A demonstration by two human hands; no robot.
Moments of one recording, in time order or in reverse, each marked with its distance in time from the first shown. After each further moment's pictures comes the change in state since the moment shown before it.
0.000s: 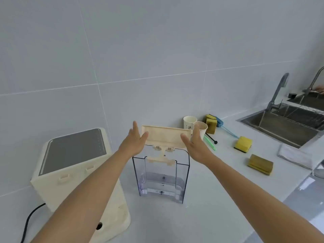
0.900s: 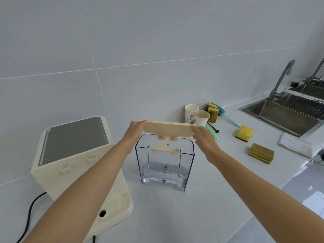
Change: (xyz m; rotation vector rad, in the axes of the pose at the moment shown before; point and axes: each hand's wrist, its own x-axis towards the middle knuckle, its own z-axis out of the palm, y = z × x) left_hand 0.008 -0.012 0.004 -0.585 -0.037 -0.198; right_hand -0.004 0.001 0.008 0.334 0.163 0.252
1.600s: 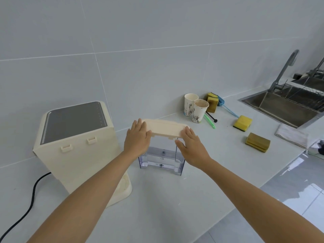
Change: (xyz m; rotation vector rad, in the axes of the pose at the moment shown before) left_hand -0.040 -0.049 0.028 0.859 0.075 0.349; right_hand -0.044 0.045 0.015 -0.792 -0.180 -0.377
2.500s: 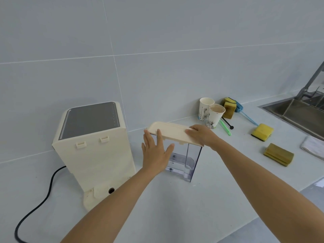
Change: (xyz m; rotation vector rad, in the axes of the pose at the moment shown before) left_hand -0.028 0.023 0.036 -0.243 0.045 -0.172; right_hand 0.071 0.007 -0.027 0.264 -0.213 0.183
